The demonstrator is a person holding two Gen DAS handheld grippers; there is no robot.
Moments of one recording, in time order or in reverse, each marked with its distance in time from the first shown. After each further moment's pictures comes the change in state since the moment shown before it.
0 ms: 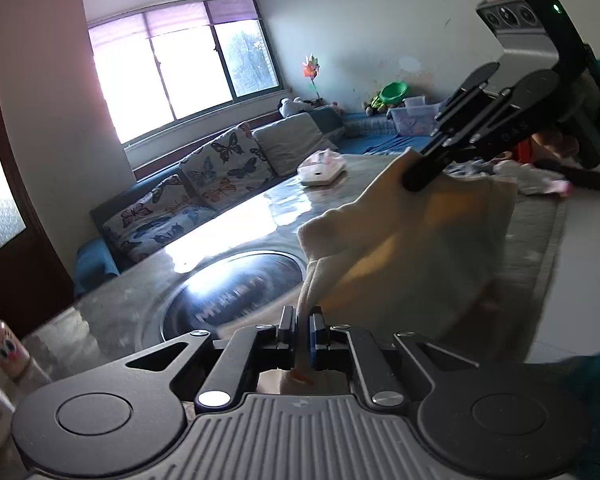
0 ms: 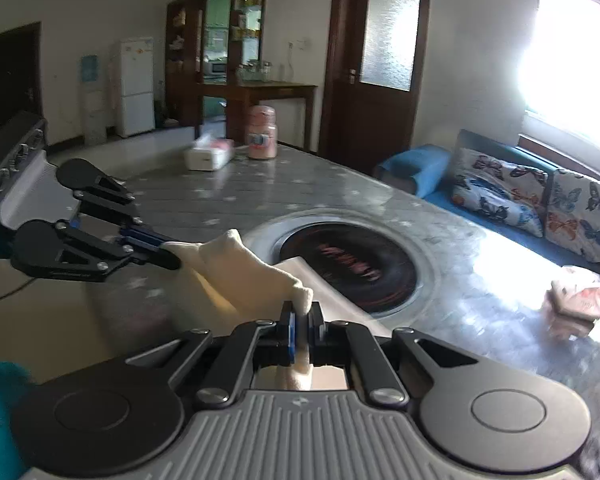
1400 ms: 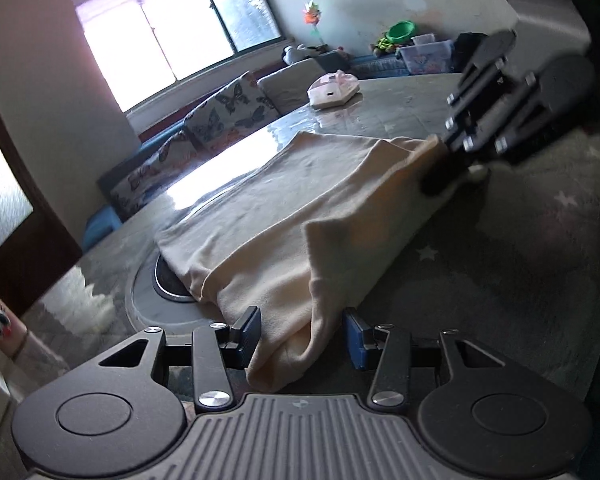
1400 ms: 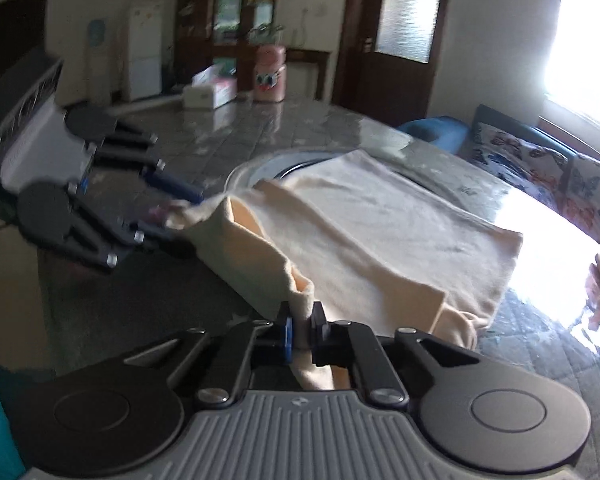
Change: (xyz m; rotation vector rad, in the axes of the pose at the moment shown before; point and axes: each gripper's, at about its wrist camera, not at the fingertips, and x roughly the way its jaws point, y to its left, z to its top) left arm 0.050 -0.012 -0.065 0.088 0.123 0.054; right arm 0.075 0.021 -0.073 -0.039 0.052 0.021
